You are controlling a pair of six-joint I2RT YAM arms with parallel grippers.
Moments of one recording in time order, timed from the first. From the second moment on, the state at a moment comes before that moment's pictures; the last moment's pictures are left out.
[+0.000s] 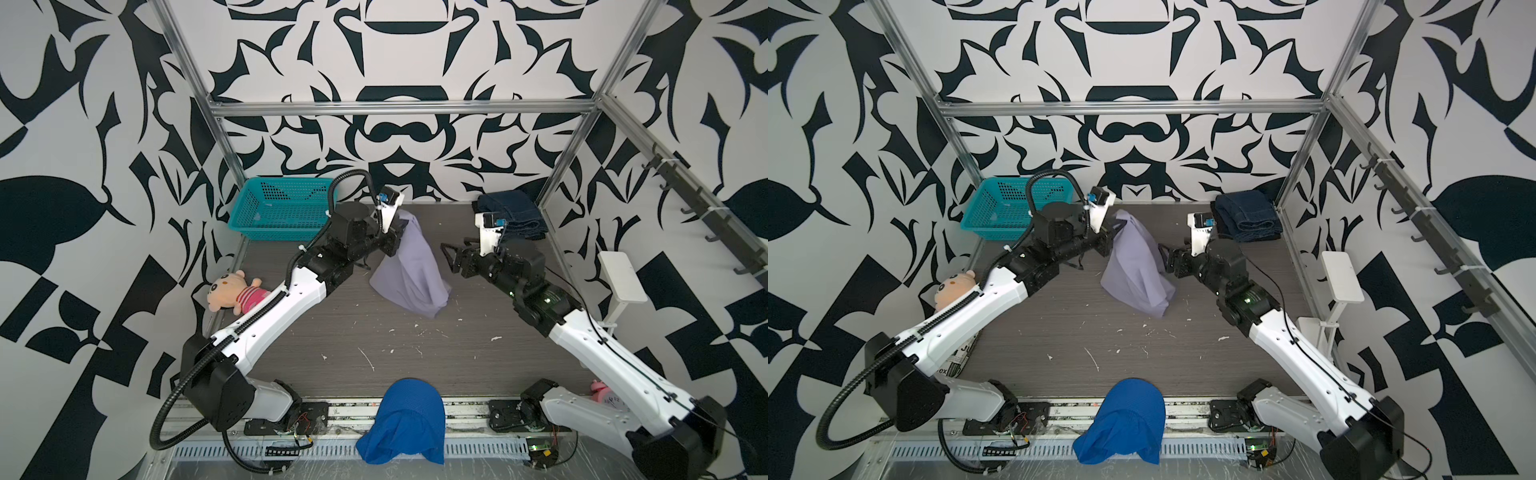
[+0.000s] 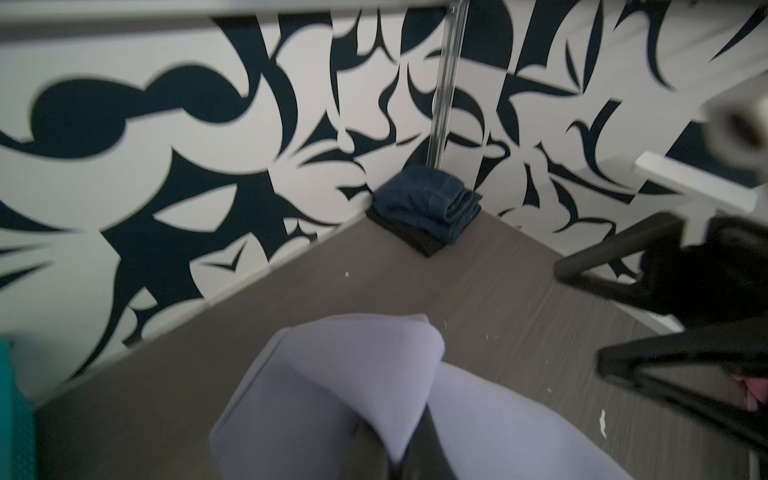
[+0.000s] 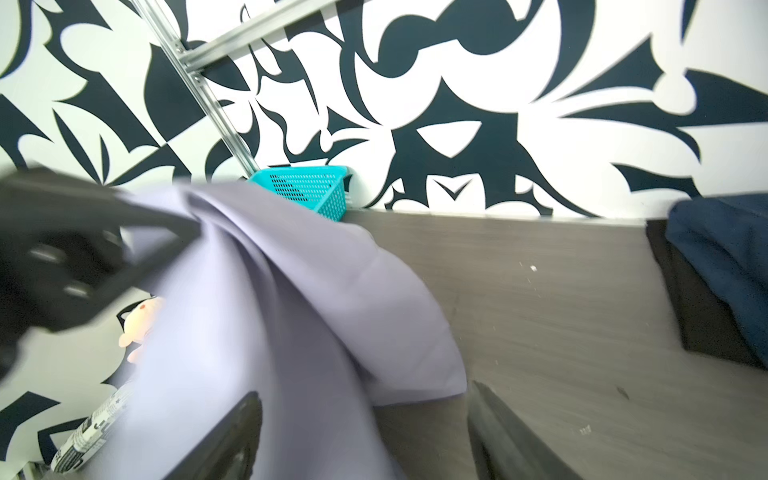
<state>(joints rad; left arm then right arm) -0.65 1.41 1.23 -0.10 0.19 -0.02 0.50 1.00 0.87 -0.13 -0.07 0.34</state>
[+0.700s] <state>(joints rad) -0.67 1.37 0.89 0.10 0.00 -0.16 0.50 1.24 0.73 -0.14 -0.11 0.35</state>
